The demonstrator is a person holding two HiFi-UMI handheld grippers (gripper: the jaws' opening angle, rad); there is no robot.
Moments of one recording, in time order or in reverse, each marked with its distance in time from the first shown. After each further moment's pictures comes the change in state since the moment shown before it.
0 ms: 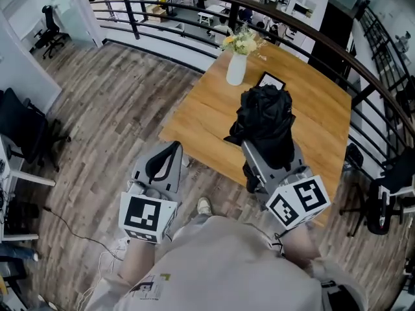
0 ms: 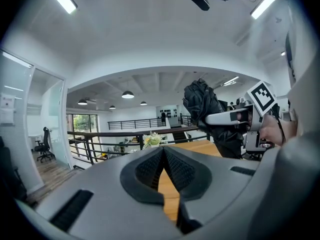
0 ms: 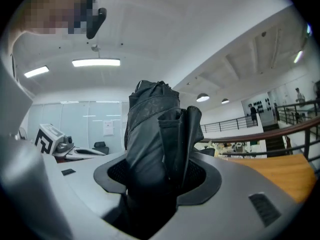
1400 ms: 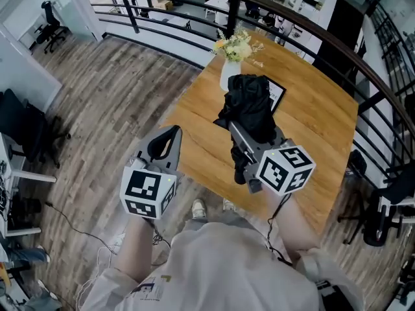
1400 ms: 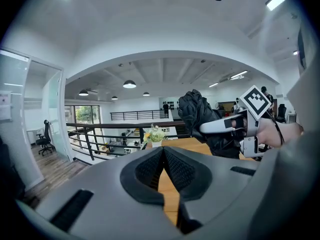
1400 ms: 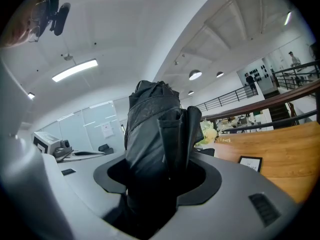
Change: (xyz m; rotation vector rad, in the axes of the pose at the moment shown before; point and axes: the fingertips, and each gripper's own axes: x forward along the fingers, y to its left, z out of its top) left arm 0.097 0.029 -0.028 -0.049 0.068 0.013; right arm 0.094 -0.073 -0.055 0.208 0.122 0.049
